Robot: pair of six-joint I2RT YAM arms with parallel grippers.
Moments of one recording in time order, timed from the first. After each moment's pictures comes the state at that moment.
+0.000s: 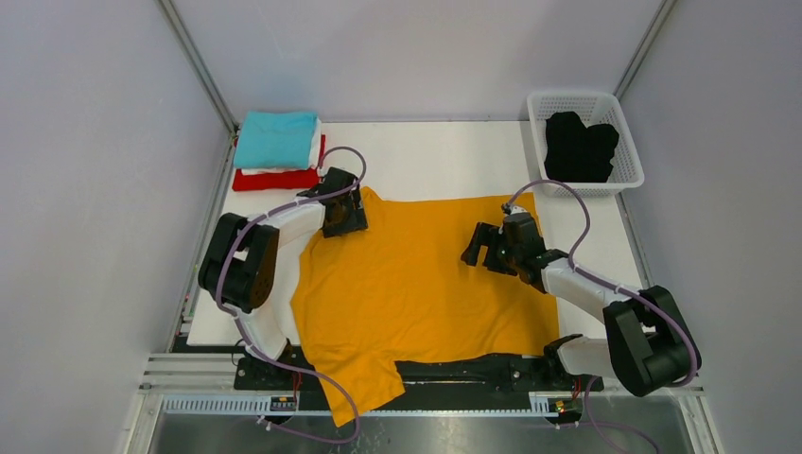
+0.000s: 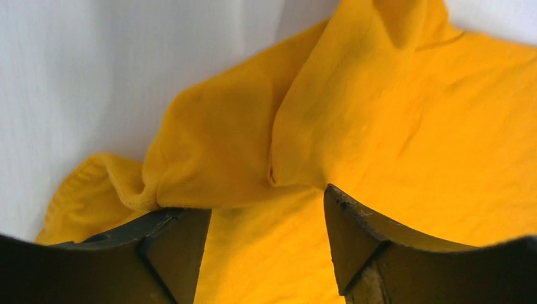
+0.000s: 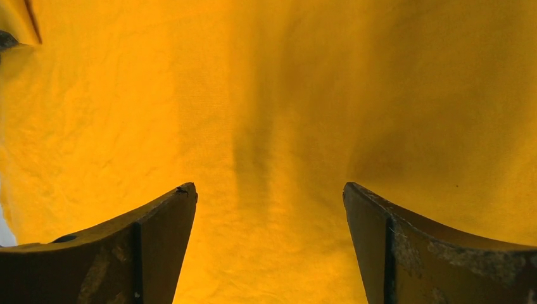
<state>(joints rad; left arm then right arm) -0.36 1.75 1.05 -0.34 -0.12 -0.55 0.38 1.28 0.51 -0.04 -0.12 0.59</state>
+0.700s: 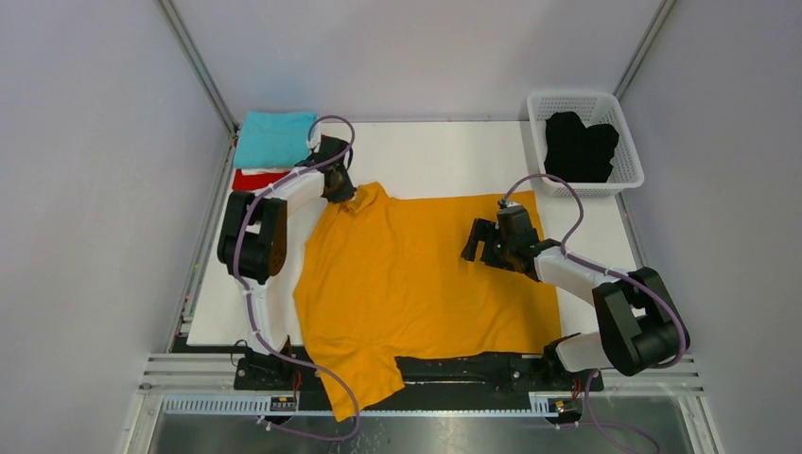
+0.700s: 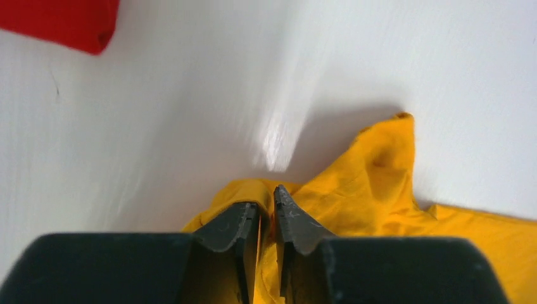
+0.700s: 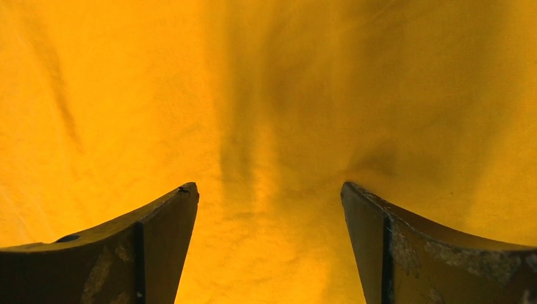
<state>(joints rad) -0.25 1.98 1.39 -0.38 -0.12 -0.61 0.38 1.39 0.59 -0.08 -0.07 0.58</state>
